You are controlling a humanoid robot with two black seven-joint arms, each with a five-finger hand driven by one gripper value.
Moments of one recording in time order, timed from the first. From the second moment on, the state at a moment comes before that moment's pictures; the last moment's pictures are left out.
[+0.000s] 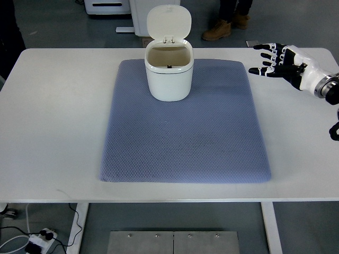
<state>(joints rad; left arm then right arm) 0.00 0.00 -0.11 -0.27 -0.07 0.19 -0.37 0.99 -0.65 0.26 1.10 -0.09 -0.04 0.22</state>
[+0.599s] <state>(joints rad) 0.00 0.00 -0.11 -0.27 -0.07 0.19 -0.37 0.90 -0.31 0.46 0.68 0.02 -0.02 0.21</state>
